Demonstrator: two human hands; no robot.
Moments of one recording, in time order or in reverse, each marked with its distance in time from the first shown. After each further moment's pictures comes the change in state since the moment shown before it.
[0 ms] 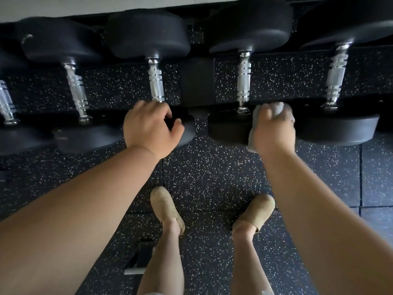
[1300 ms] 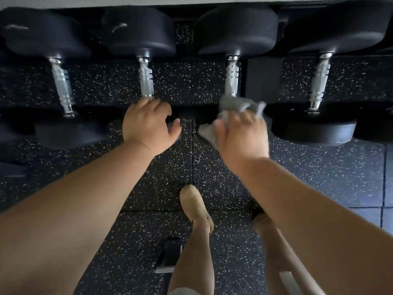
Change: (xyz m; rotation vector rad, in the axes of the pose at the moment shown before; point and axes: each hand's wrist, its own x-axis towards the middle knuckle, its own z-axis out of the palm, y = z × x) left_hand -0.016 -0.193 -0.031 0.079 -0.127 0.090; right_hand -0.133 -0.154 0.131 -0.508 0.132 -0.682
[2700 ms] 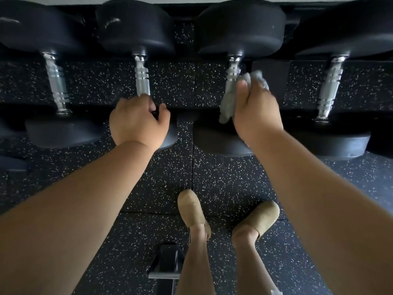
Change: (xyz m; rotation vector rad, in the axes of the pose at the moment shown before) left_hand 0.011 0.011 0.011 -0.047 0.212 -0.418; right_hand 0.071 0.037 0.001 0.552 -0.028 0.234
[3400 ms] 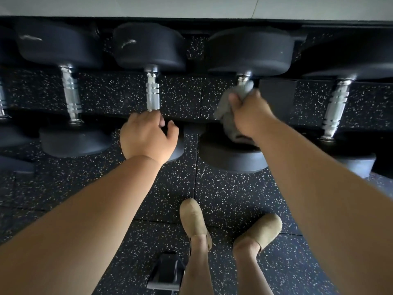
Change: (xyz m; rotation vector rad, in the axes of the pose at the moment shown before) left_hand 0.000 -0.003 0.003 0.029 -0.036 0.020; right_hand 0.051 -0.016 0.009 -0.071 -0.241 0.175
